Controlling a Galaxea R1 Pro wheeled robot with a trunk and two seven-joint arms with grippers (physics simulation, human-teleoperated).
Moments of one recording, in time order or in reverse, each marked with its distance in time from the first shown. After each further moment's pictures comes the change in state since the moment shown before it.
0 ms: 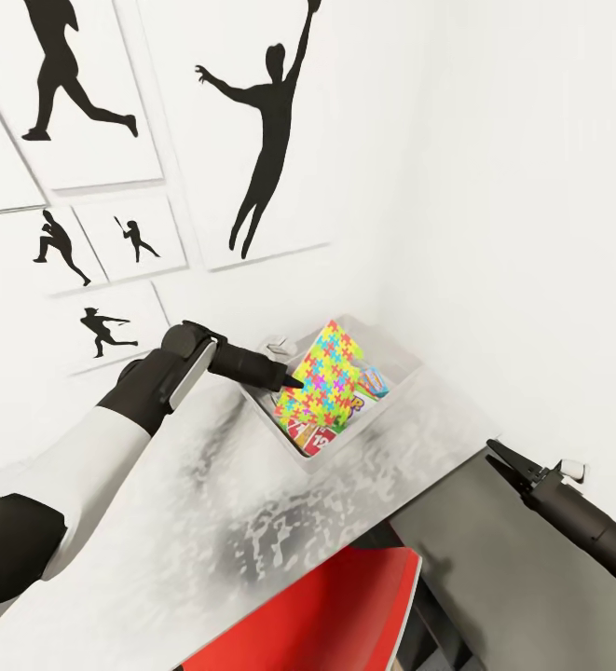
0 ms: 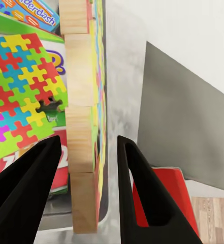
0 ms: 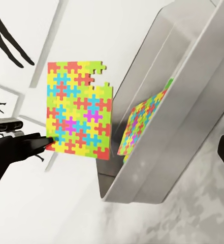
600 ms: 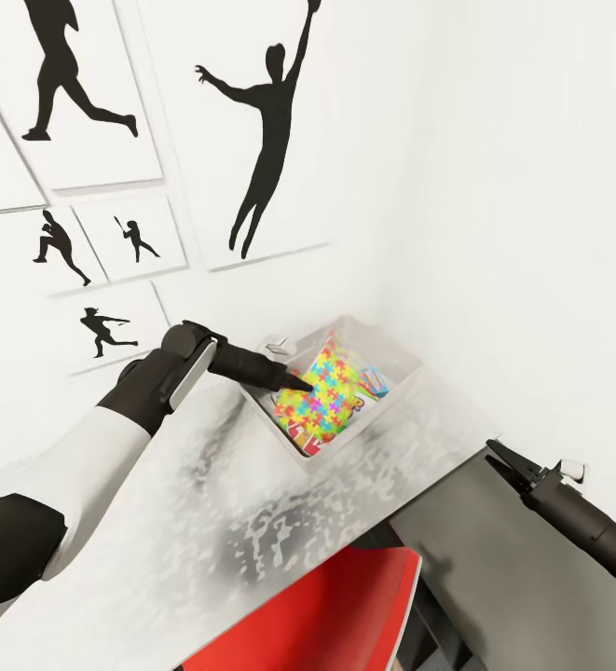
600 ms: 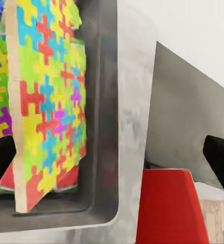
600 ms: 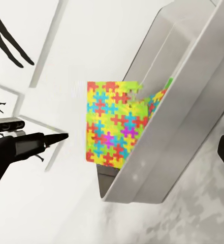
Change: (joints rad) left arm 0.001 0.000 0.000 0.000 0.000 0.000 0.037; right arm 0.000 0.001 0.001 0.000 0.001 -0.001 0.000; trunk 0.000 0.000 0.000
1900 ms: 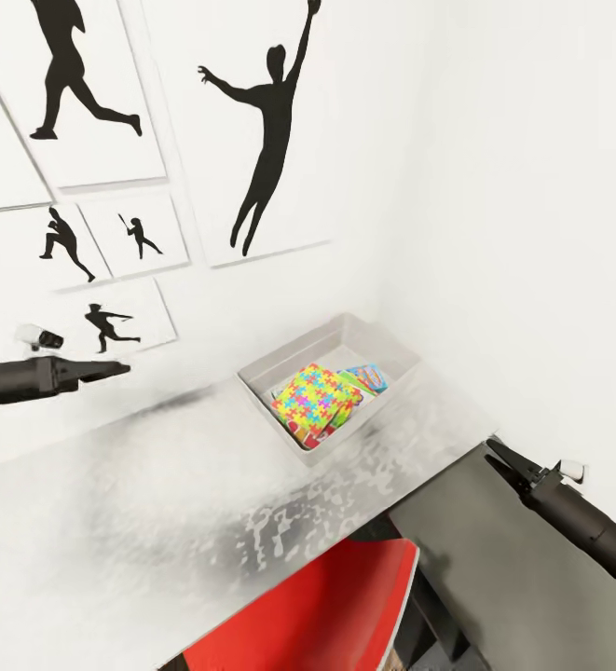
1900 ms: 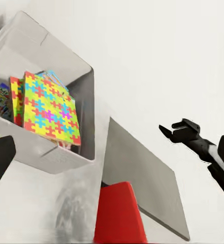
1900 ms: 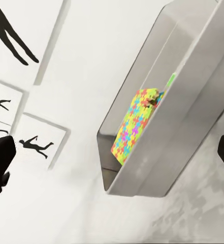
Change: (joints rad) left arm 0.338 0.532 0.607 -0.267 0.060 0.015 -0.643; right arm 0.000 0.004 -0.001 0.000 -0.001 -0.001 0.008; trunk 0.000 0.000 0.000
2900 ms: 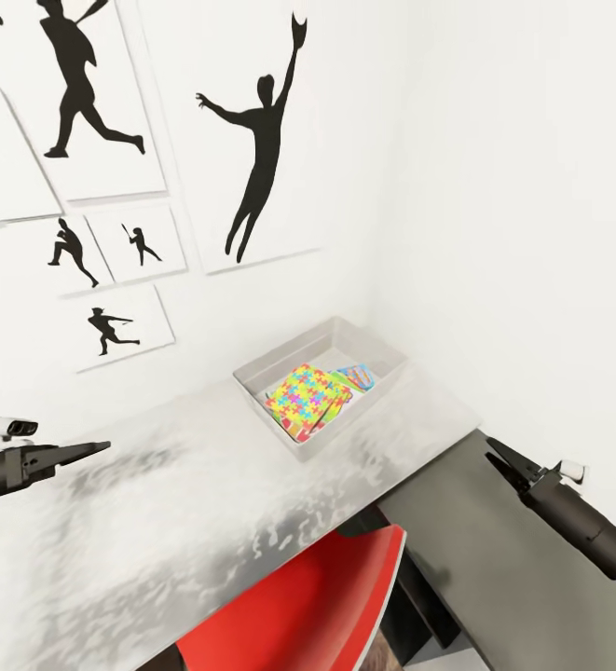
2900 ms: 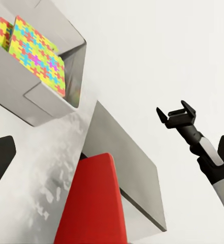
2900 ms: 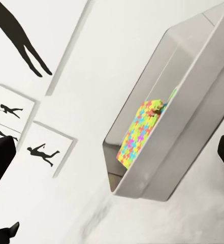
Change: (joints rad) left arm 0.399 -0.041 0.229 -0.089 0.004 -0.071 -0.068; right arm 0.000 0.018 0.001 0.011 0.001 -0.053 0.004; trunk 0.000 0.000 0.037
